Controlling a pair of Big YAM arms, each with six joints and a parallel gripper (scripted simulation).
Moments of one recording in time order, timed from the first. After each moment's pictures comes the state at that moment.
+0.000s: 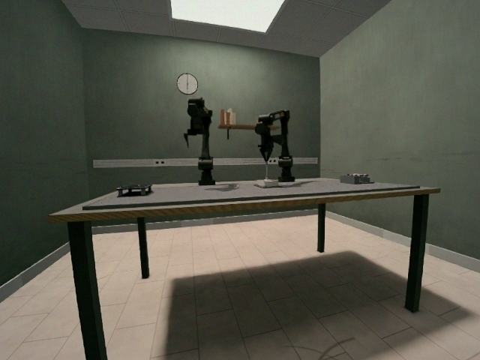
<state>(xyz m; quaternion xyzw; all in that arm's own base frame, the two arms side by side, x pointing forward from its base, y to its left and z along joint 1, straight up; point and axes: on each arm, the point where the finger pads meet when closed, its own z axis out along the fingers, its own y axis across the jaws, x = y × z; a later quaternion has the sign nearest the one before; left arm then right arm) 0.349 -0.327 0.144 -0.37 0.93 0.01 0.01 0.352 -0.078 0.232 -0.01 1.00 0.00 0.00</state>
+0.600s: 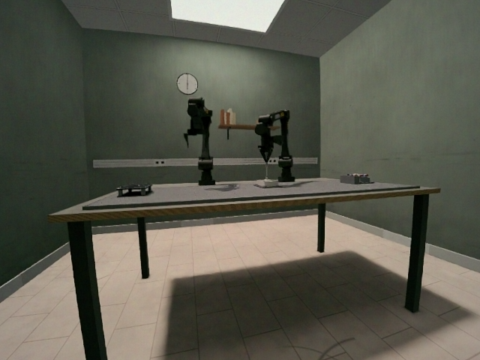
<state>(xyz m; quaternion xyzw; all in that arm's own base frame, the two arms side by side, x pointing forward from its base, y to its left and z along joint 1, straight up) 0.349 -0.326 0.141 -0.37 0.93 0.01 0.01 0.352 -0.078 0.232 -0.01 1.00 0.00 0.00</state>
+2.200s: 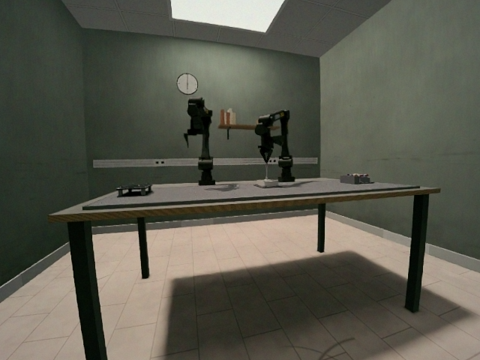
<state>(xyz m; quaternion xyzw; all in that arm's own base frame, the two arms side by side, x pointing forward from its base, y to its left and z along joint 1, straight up) 0.349 -0.327 0.139 -0.37 0.93 0.01 0.01 0.352 -0.078 0.232 -0.01 1.00 0.00 0.00</state>
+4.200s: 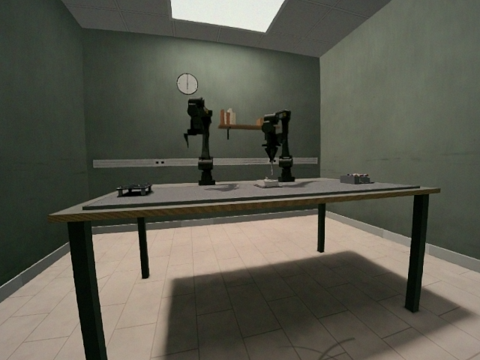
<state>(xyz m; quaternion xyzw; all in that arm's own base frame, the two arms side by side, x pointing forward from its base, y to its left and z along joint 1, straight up) 0.351 -0.293 0.150 -0.16 0.99 0.01 0.02 0.352 -0.078 0.232 -0.01 1.00 0.00 0.00</state>
